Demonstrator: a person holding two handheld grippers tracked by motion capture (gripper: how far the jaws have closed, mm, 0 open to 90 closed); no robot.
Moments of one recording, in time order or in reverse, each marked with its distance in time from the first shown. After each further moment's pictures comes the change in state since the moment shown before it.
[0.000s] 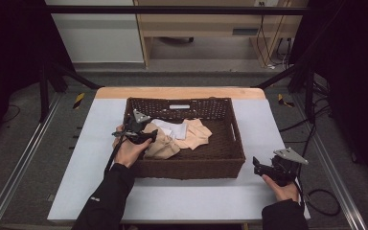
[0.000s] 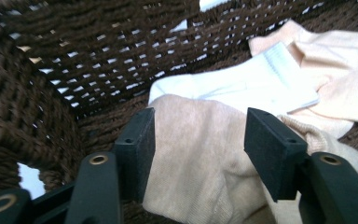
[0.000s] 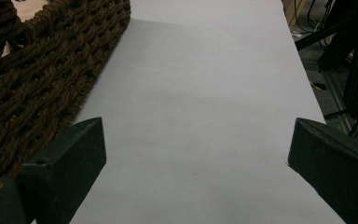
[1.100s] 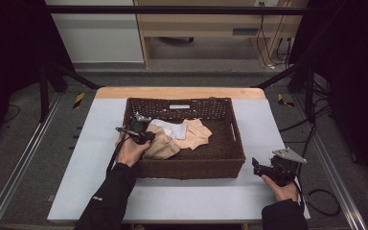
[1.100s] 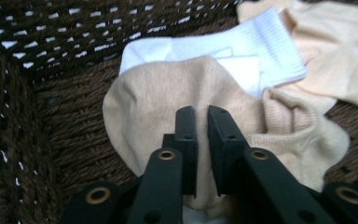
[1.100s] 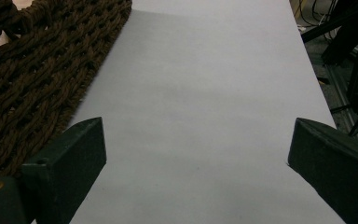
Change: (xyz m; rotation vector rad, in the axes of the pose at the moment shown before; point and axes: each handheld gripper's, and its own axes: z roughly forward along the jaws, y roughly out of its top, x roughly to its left) left arm 0.002 -0.005 0.010 0.094 -0.107 -0.077; right arm 0.001 -0.001 0.002 0.029 0.007 -0.001
